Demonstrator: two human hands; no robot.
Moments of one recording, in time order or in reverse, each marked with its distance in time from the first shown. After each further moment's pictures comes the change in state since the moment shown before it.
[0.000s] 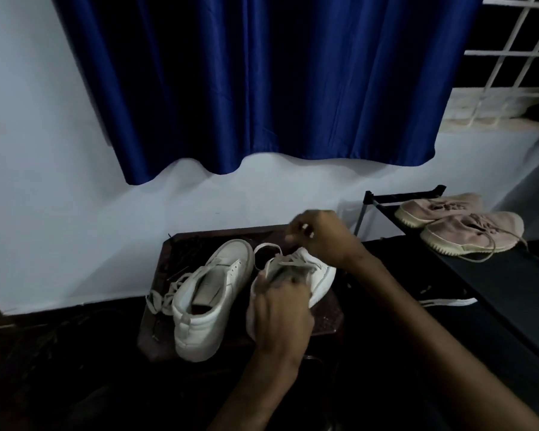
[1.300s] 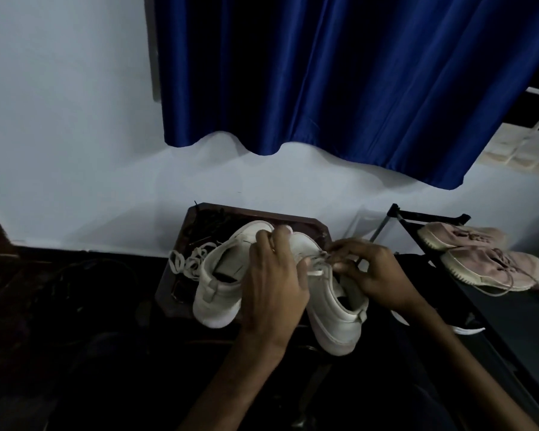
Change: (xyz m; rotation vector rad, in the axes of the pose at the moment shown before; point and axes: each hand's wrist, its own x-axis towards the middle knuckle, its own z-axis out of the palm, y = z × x) left_hand -0.011 -0.043 -0.020 -0.361 0.443 -0.235; right_hand -0.055 0.018 0.001 0.148 -0.045 -0.145
